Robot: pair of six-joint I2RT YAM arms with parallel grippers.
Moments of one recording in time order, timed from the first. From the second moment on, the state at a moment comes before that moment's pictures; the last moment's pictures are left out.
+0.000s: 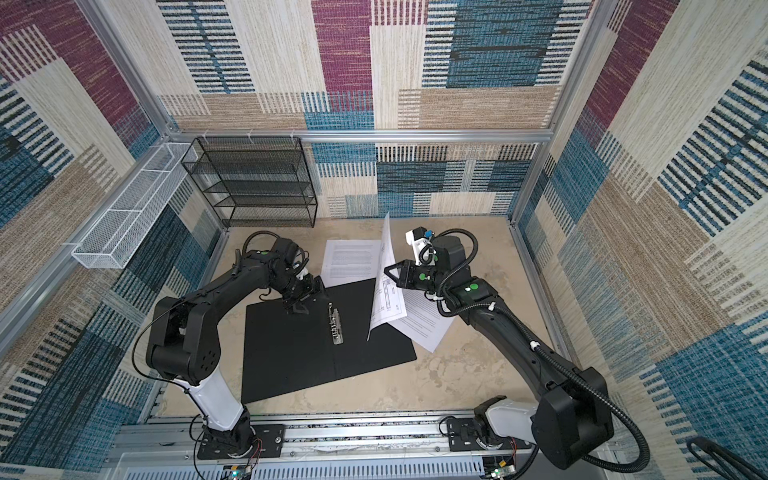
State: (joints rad) left arm -0.23 1.78 1.29 -0.90 0.43 -0.60; right arm 0.41 1.27 1.00 -0.20 -0.58 0.64
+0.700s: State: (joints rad) left arm -0.19 1.85 1.19 -0.88 0.38 -0.60; right arm 0.43 1.55 0.79 -0.06 -0.52 0.64
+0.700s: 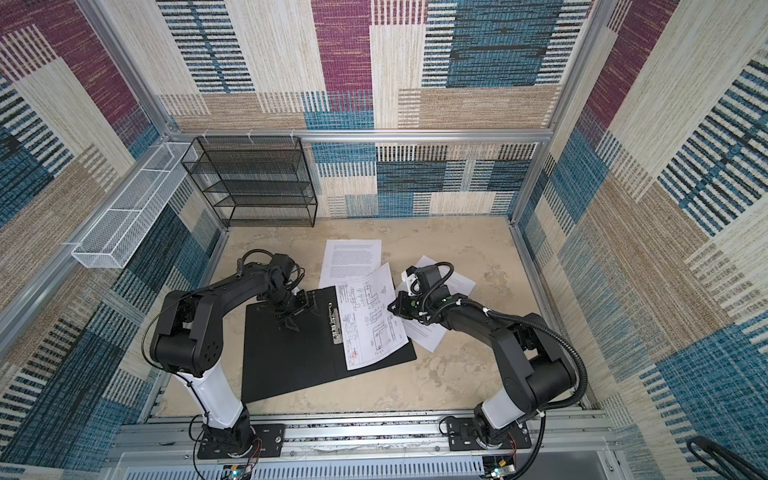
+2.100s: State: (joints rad) left arm -0.19 1.86 1.19 -0.88 0.38 -0.60; right arm 0.48 1.61 0.88 -0.16 -0.39 0.61
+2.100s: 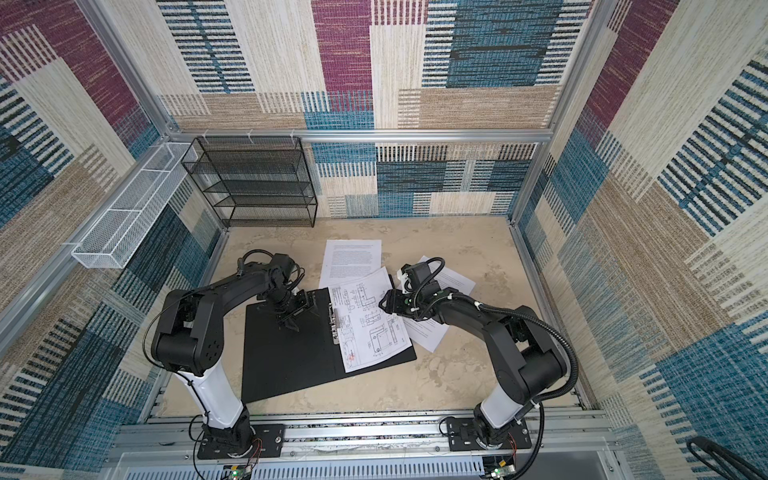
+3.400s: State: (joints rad) left arm -0.65 2.02 1.84 -0.99 0.45 -0.59; right arm 0.32 1.41 0.85 -0.36 -0.04 0.56
